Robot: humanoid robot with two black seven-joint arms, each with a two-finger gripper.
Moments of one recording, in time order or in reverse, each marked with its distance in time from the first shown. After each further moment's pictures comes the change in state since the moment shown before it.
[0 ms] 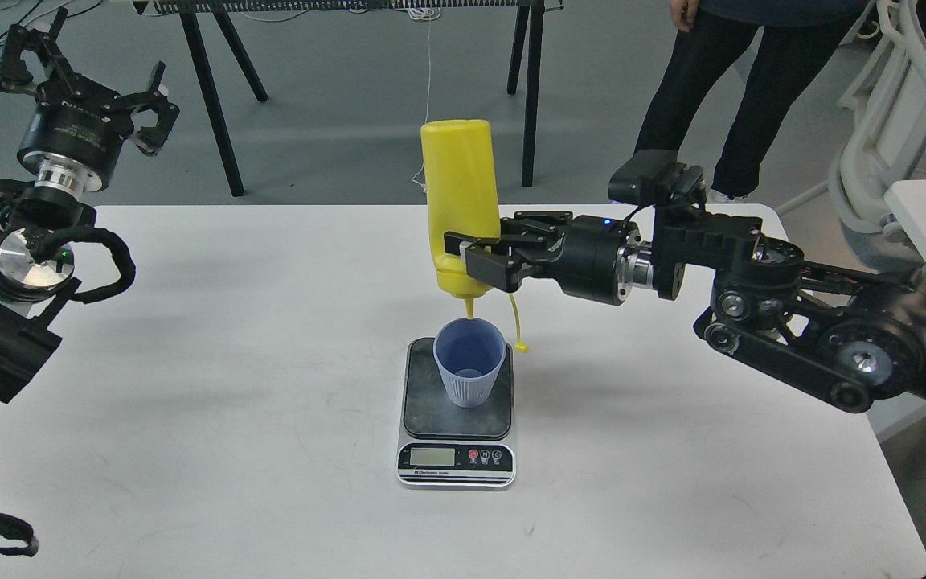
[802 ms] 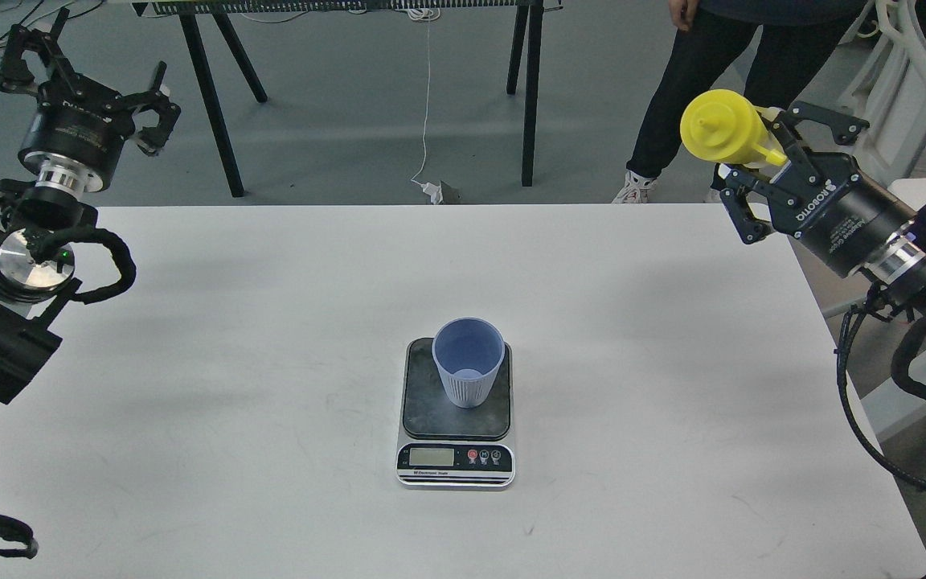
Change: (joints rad) left arm 0.009 0.002 -0.003 -0.005 -0.005 0.000 0.002; right arm -0.411 -0.294 0.234 -0.099 1.583 0.337 0.026
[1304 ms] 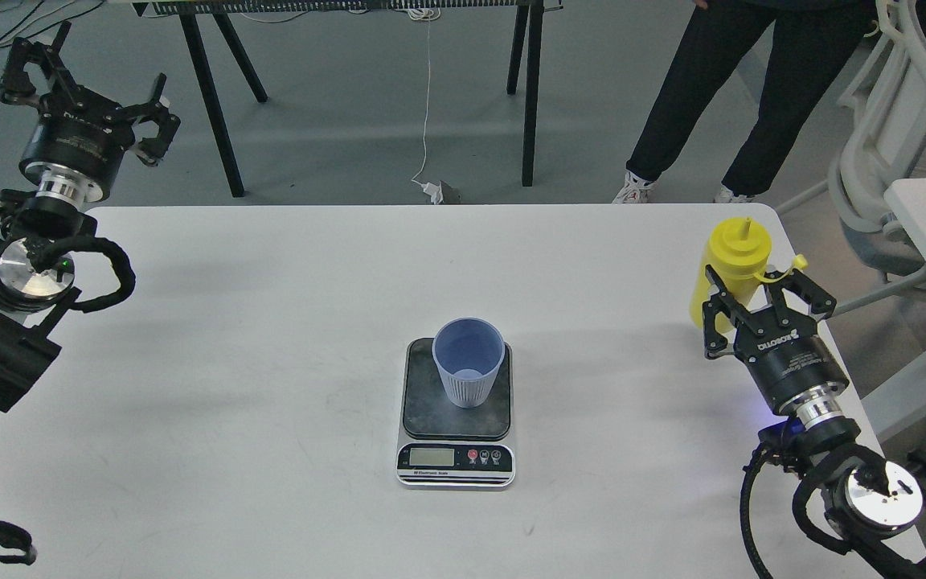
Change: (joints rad) left arm 0.014 0.002 0.004 0.000 0.004 0.000 -0.001; right arm -0.449 0.356 0.251 -0.024 0.252 0.001 0.008
